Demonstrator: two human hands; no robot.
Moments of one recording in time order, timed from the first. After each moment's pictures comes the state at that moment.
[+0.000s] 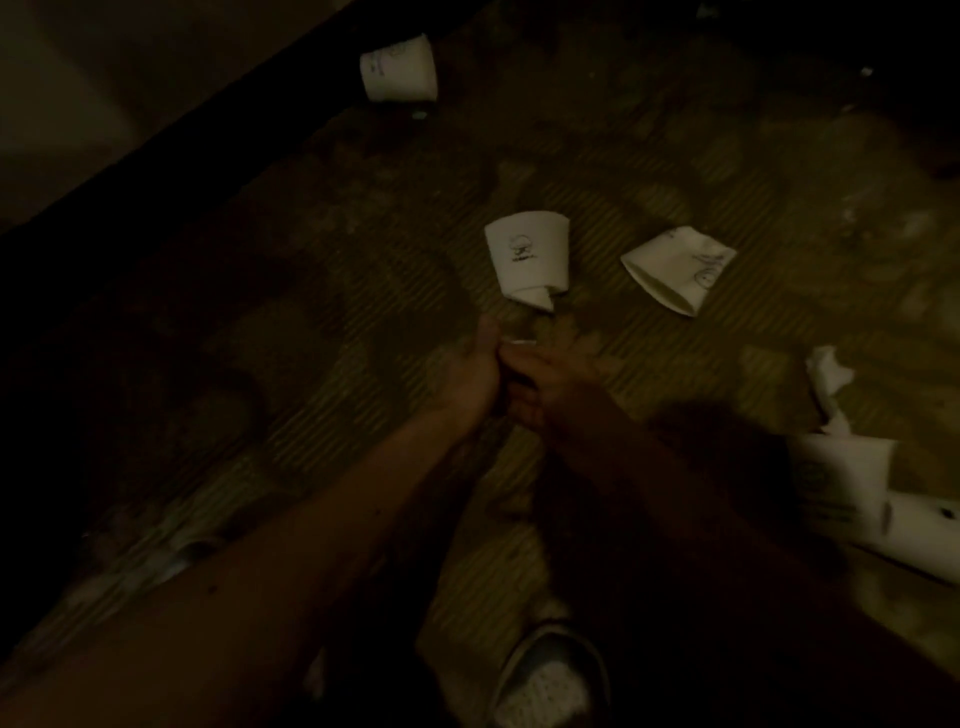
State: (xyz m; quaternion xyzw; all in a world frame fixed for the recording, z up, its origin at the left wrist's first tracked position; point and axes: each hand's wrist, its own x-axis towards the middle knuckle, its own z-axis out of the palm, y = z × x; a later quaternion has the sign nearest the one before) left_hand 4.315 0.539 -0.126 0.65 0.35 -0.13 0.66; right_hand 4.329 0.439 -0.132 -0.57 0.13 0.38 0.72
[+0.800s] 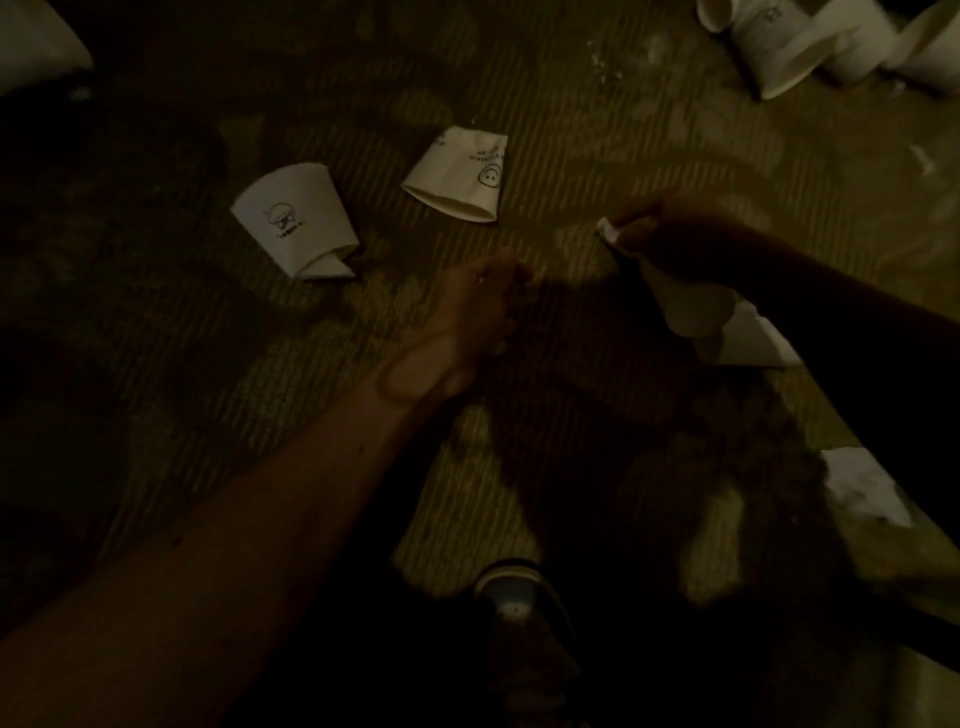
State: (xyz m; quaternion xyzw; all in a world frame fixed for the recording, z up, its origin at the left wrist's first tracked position) left_hand 4.359 0.418 -0.127 0.72 0.10 -0.29 0.63; right_hand 4.404 0.195 -0.127 -0.91 0.16 0.25 0.28
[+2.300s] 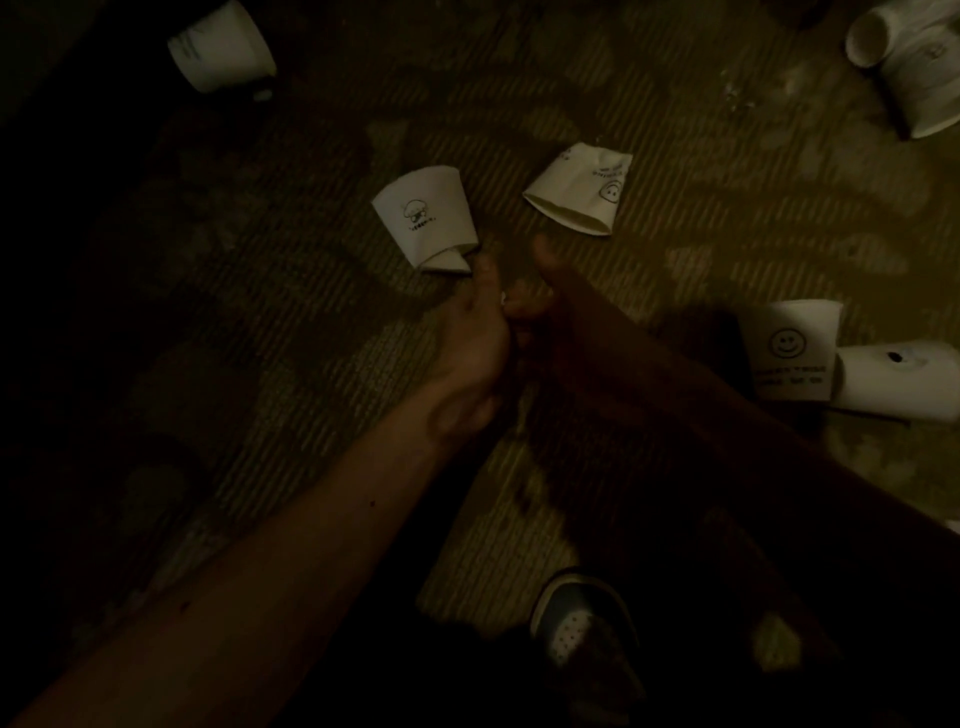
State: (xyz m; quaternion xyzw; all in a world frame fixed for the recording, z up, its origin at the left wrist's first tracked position) left_hand 4.331 0.486 -0.109 0.60 0.29 -0.18 0.72; right_hand 4.335 0.387 -0.101 -0.59 0.16 0.36 0.71
